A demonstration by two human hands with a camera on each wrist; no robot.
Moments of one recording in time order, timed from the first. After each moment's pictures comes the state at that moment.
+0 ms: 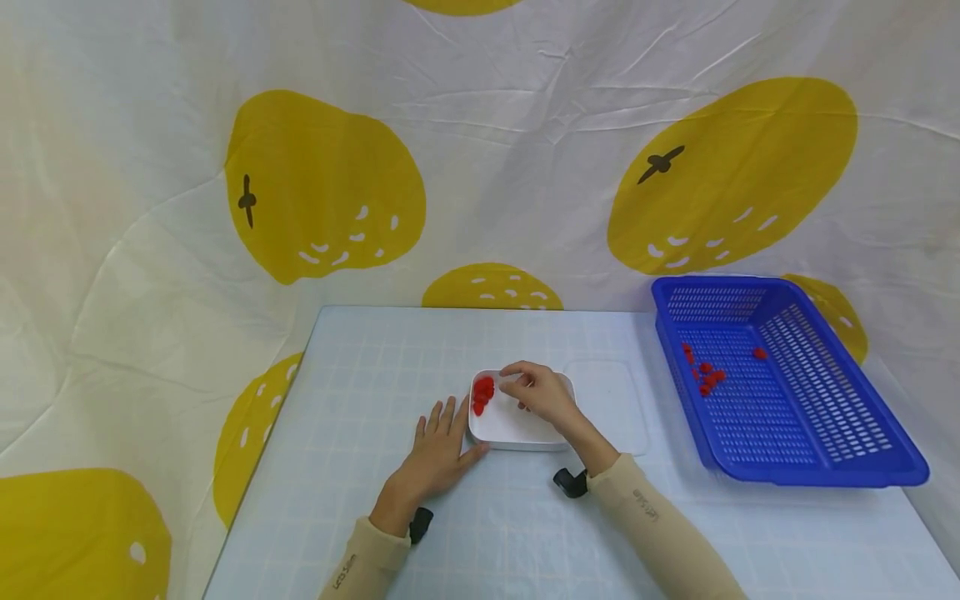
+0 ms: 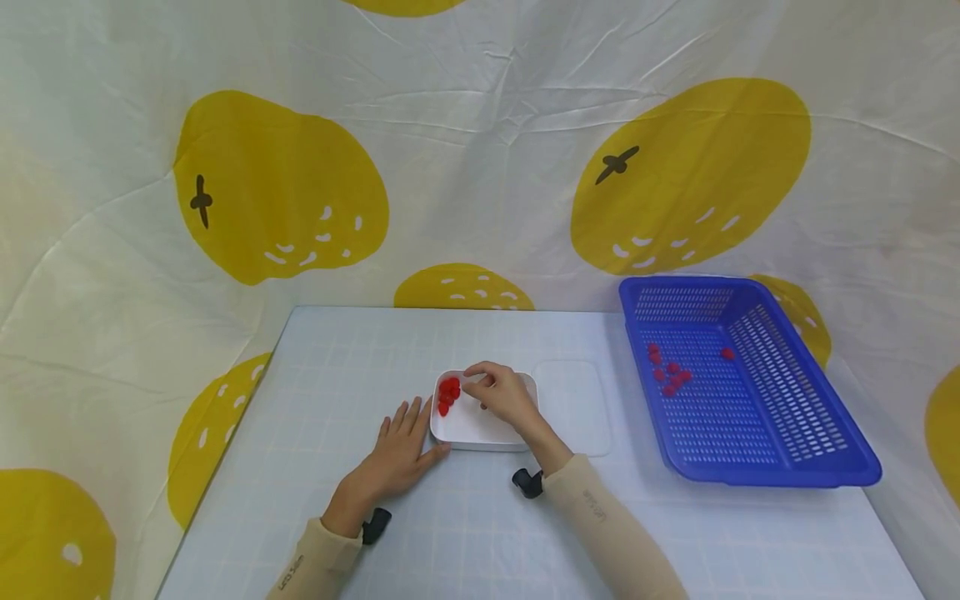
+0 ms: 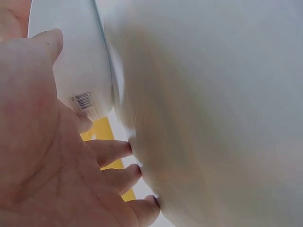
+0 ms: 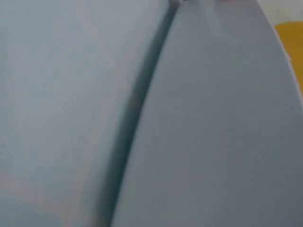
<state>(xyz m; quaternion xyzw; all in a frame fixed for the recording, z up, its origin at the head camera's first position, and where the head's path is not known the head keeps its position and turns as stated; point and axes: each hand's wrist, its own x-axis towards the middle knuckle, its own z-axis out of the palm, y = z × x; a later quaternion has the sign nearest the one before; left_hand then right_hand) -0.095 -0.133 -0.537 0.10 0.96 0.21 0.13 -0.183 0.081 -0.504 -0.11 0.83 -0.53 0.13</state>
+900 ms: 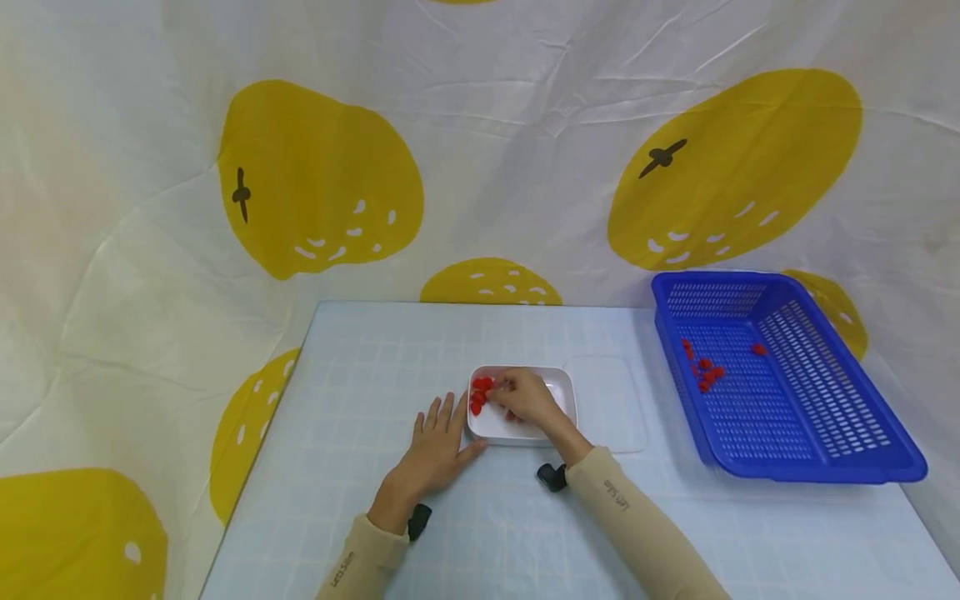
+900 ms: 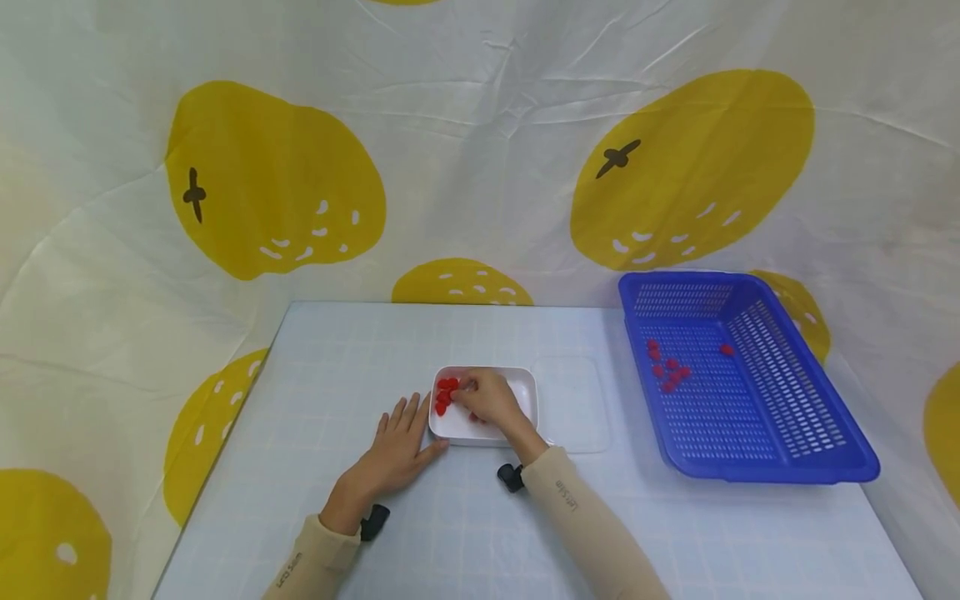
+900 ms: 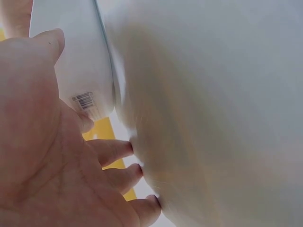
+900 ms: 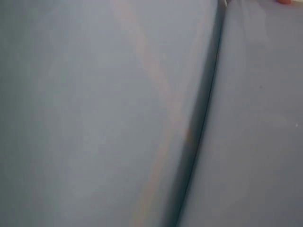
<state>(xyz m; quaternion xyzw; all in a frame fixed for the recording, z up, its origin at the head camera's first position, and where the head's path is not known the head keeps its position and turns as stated) -0.094 -0.133 -0.536 0.10 0.97 0.20 0.12 -0.188 0.060 -0.528 -0.11 0.86 -0.47 0.17</state>
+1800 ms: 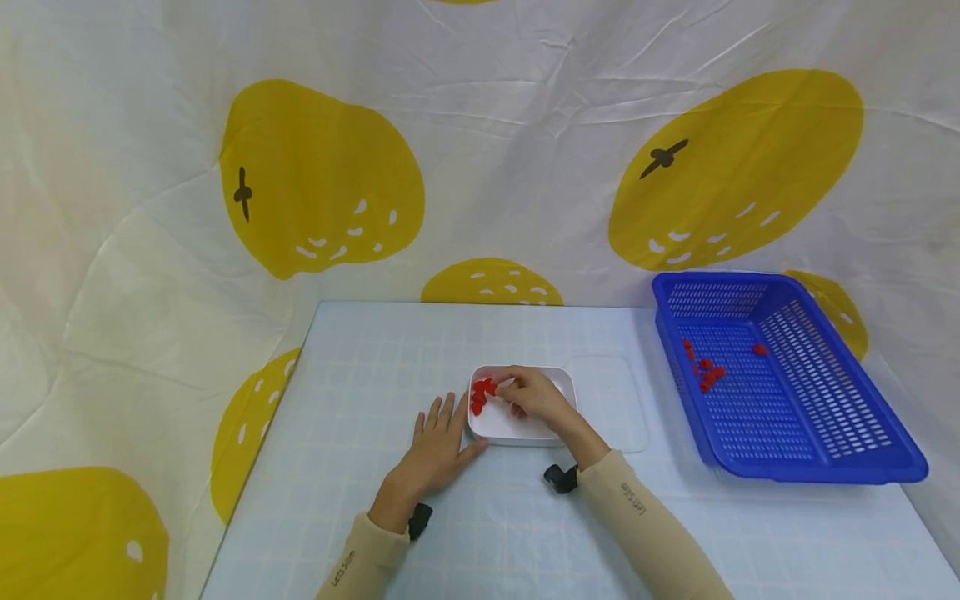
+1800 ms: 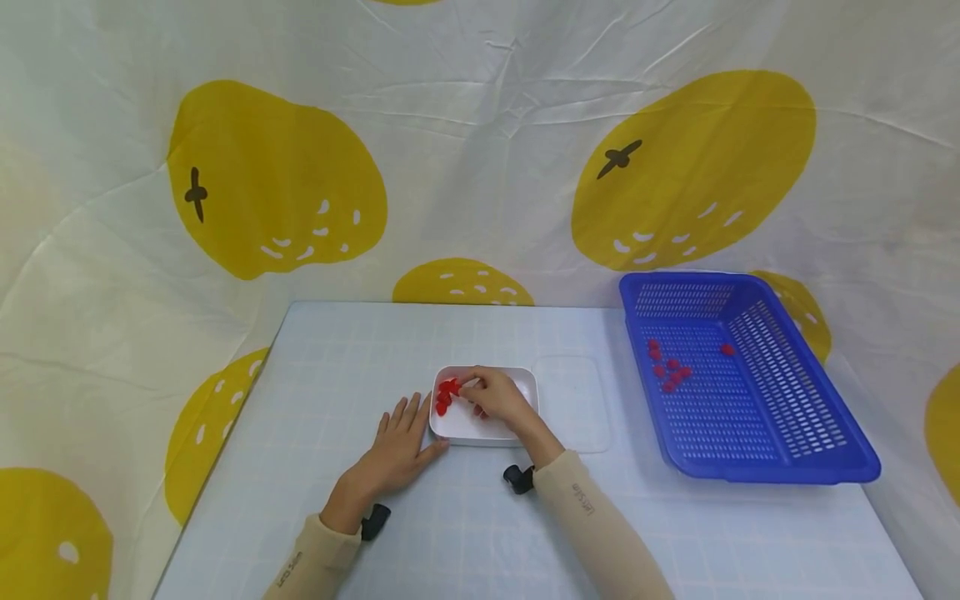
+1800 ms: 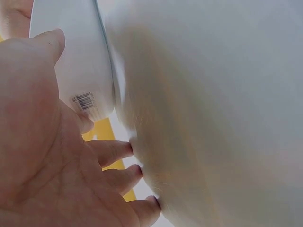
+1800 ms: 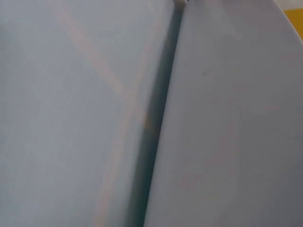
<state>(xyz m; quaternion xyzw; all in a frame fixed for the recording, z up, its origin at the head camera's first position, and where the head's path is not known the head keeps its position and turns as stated) -0.095 -0.134 -0.538 0.10 0.97 0.21 0.12 -0.187 0.072 -0.517 -0.10 0.82 -0.52 0.20</state>
